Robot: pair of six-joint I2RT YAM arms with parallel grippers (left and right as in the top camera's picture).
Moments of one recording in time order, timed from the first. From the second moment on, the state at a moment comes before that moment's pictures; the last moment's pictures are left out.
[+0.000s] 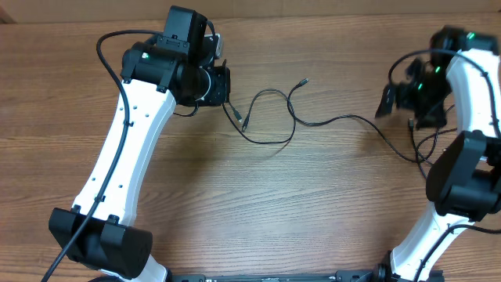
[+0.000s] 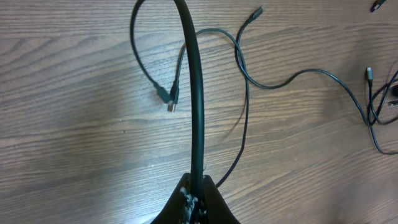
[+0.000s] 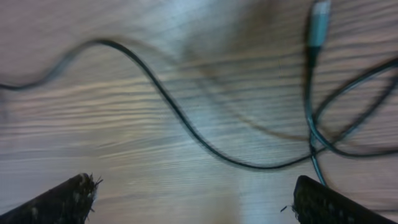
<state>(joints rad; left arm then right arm) -0.29 1.76 1.84 -1.21 0.24 -0.28 -0.23 2.08 1.81 -1.43 -0.14 -0.03</state>
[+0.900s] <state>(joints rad) -0.30 1.76 1.84 -1.21 0.24 -0.28 -0.28 2.08 1.96 -1.40 -0.18 -0.03</state>
